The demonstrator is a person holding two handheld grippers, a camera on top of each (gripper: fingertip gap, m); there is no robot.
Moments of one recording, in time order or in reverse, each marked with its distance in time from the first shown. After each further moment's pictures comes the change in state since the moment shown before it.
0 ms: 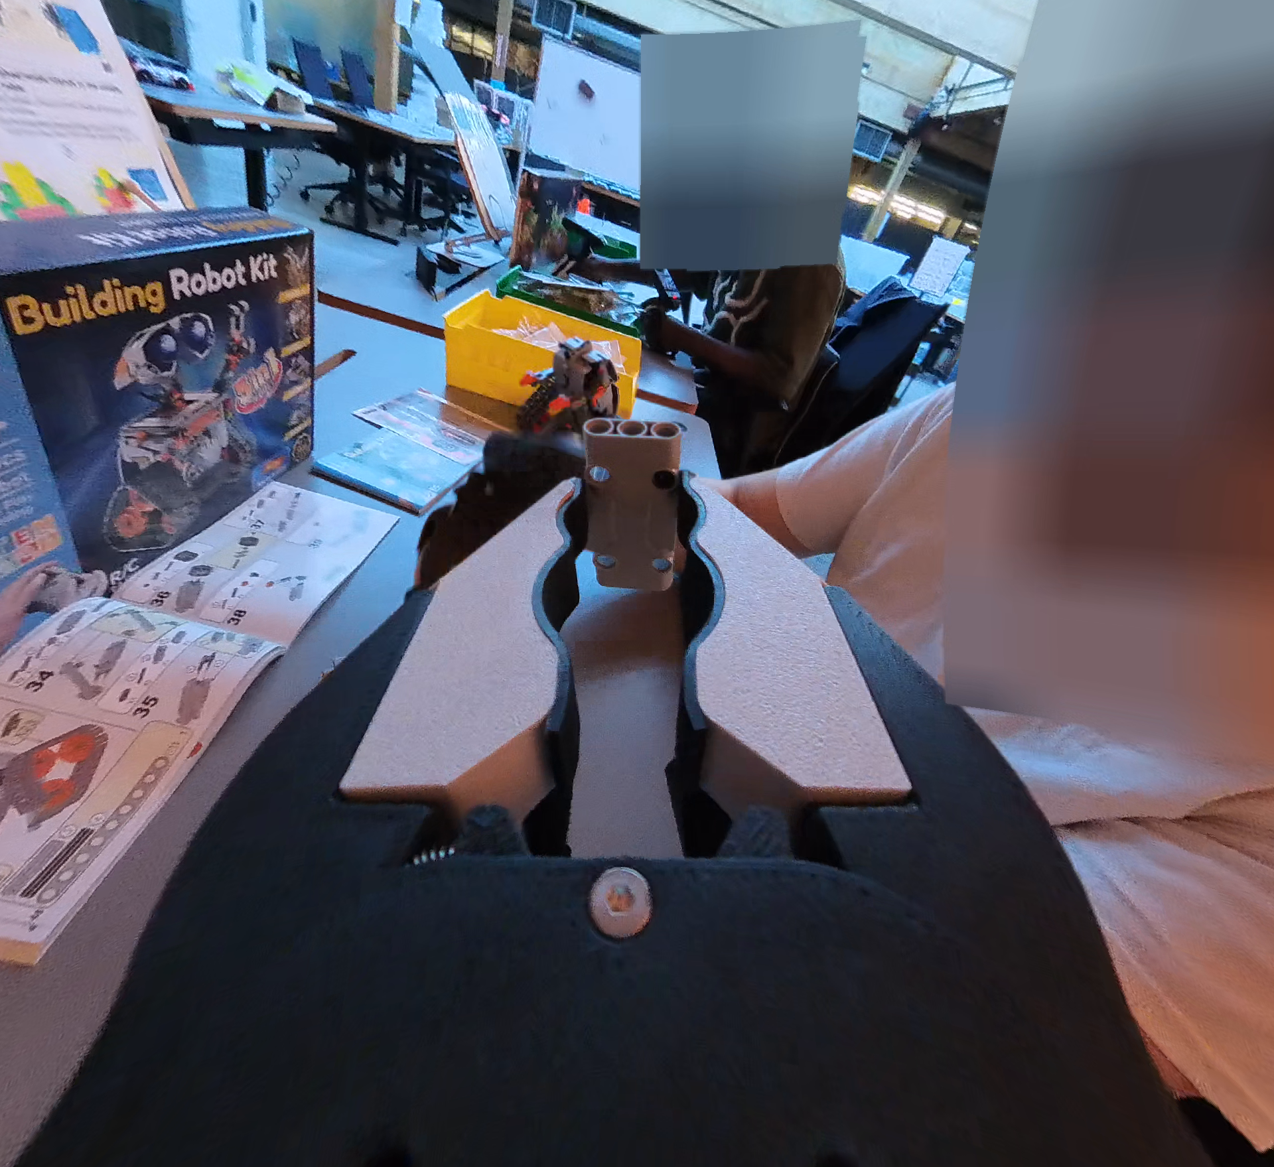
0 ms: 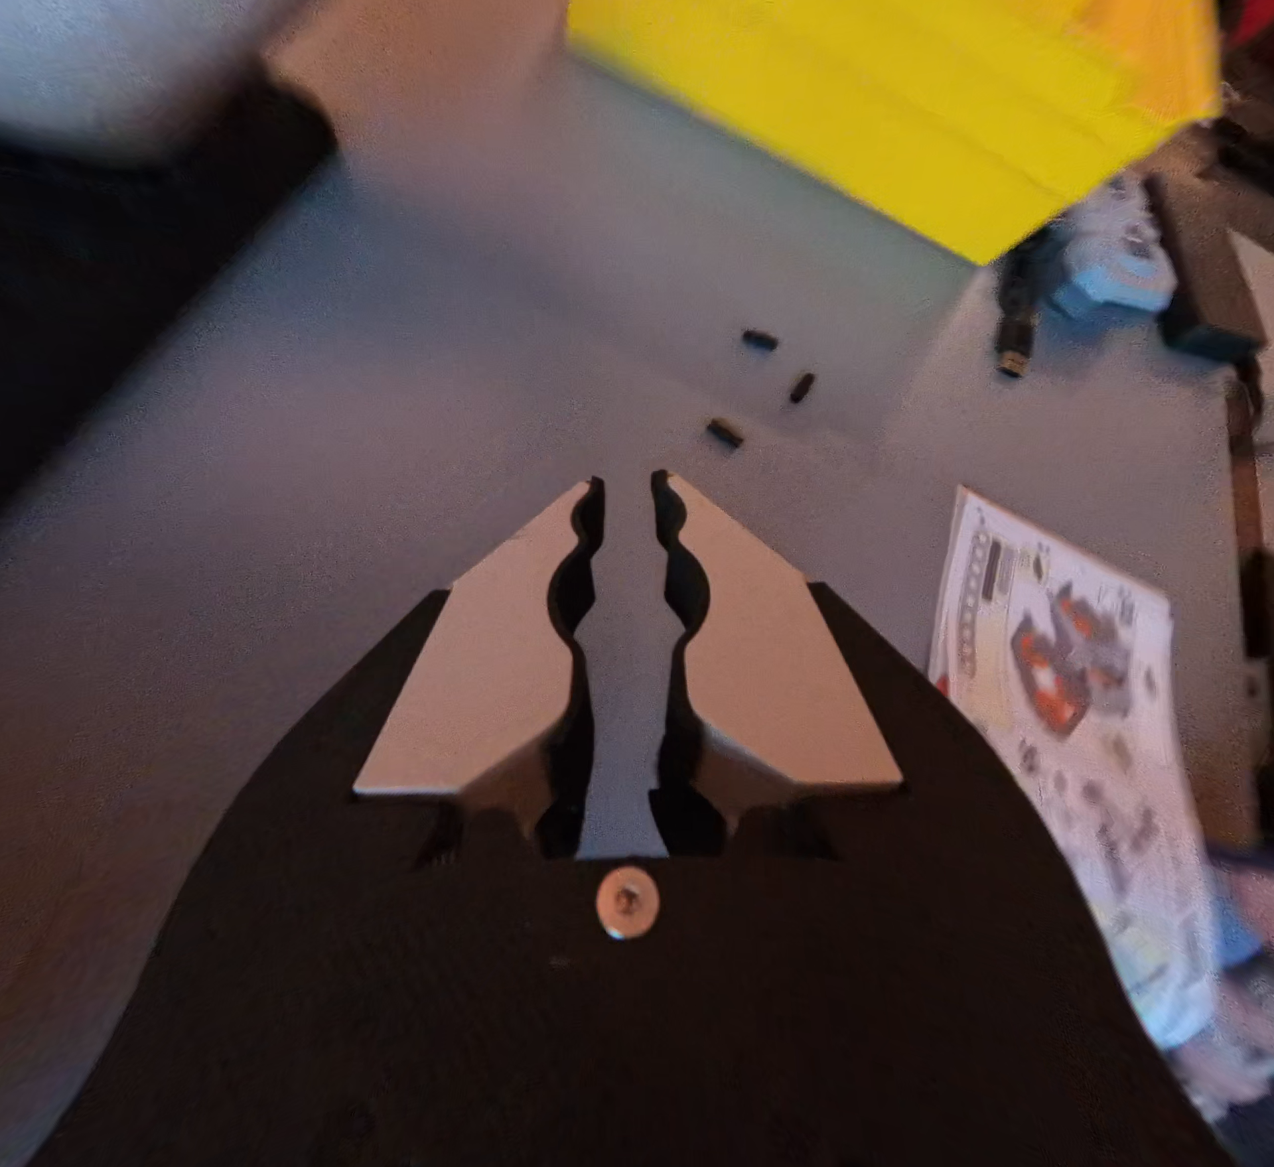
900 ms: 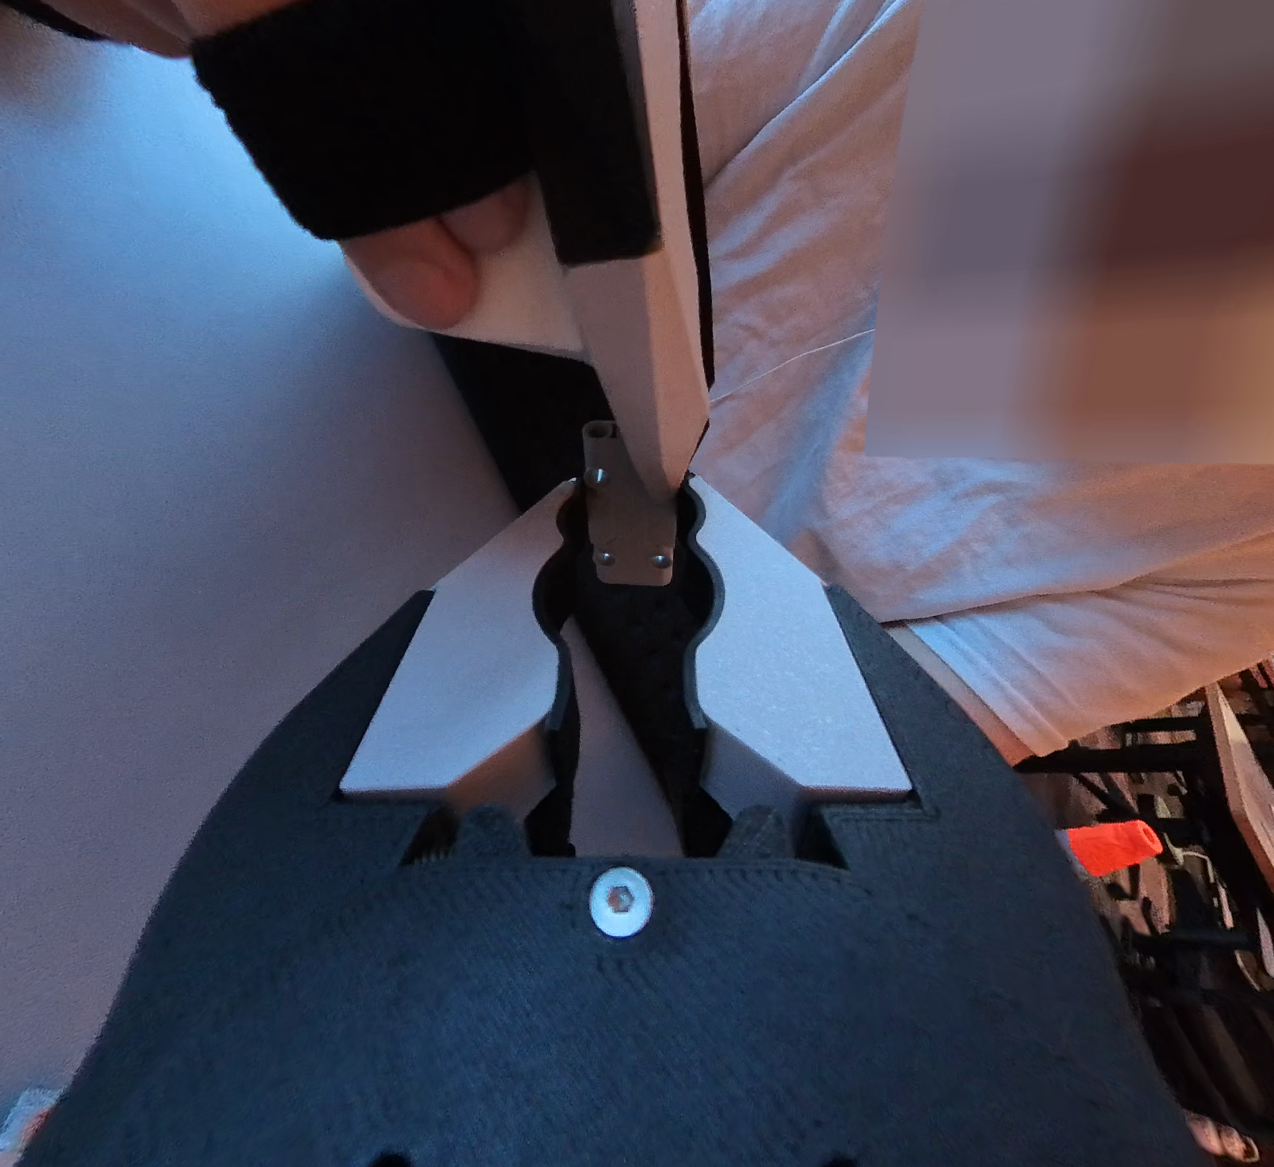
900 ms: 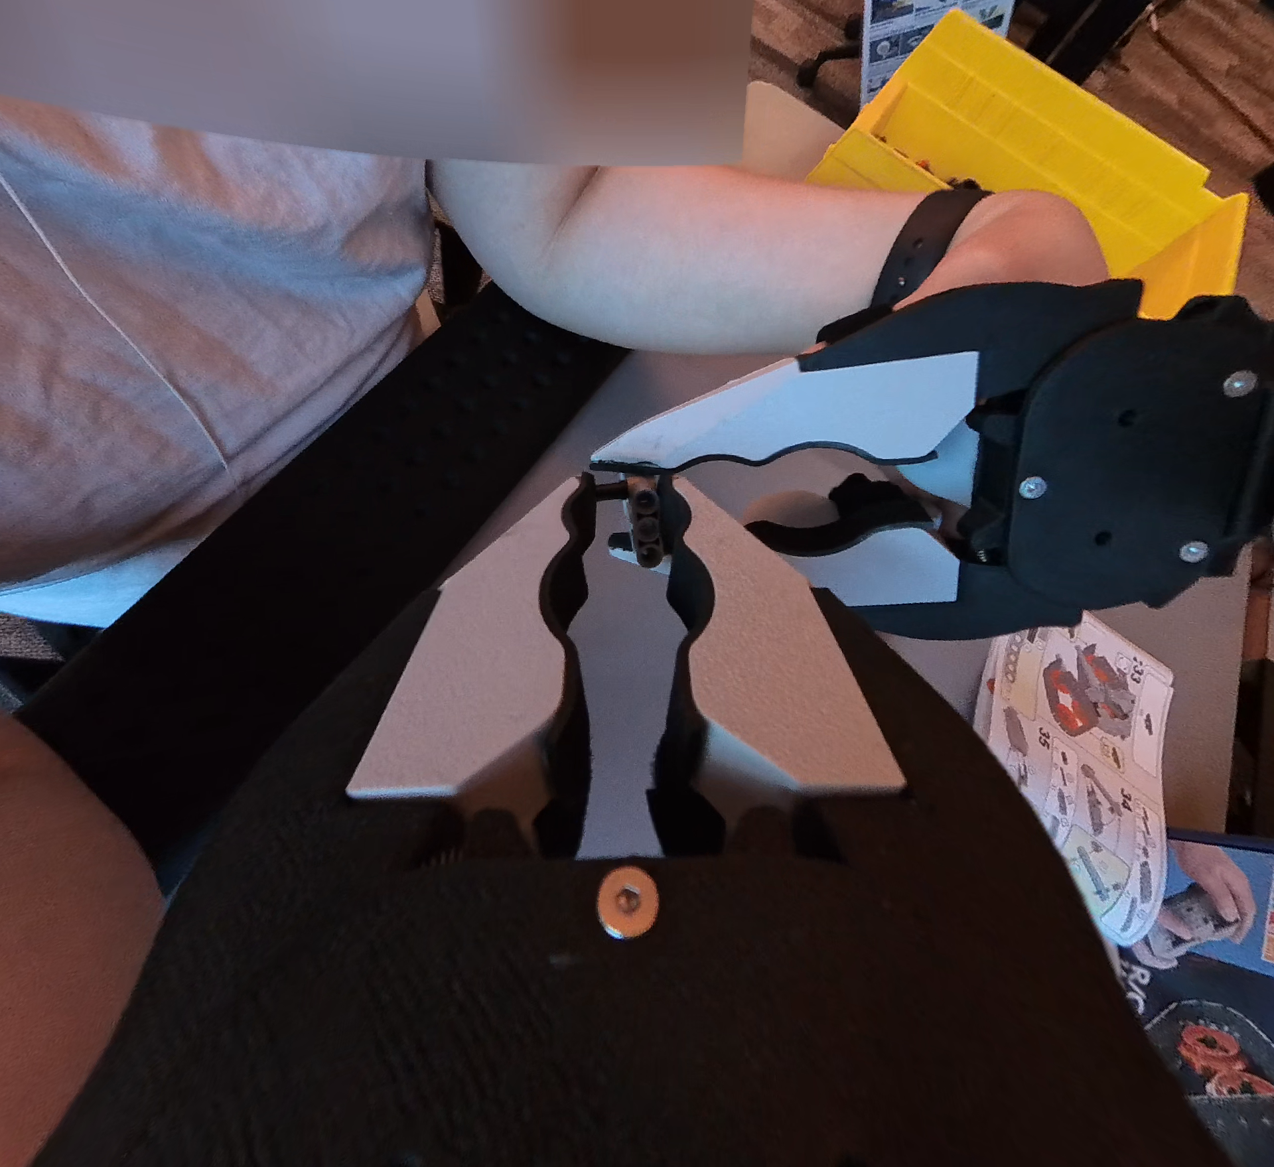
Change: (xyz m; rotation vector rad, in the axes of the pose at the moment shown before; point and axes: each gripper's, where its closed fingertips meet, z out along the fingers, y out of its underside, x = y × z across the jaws) left arm 0.030 0.140 0.157 -0.815 0.667 -0.196; right arm -0.090 -0.067 -0.146 0.109 -0.199 -0.076
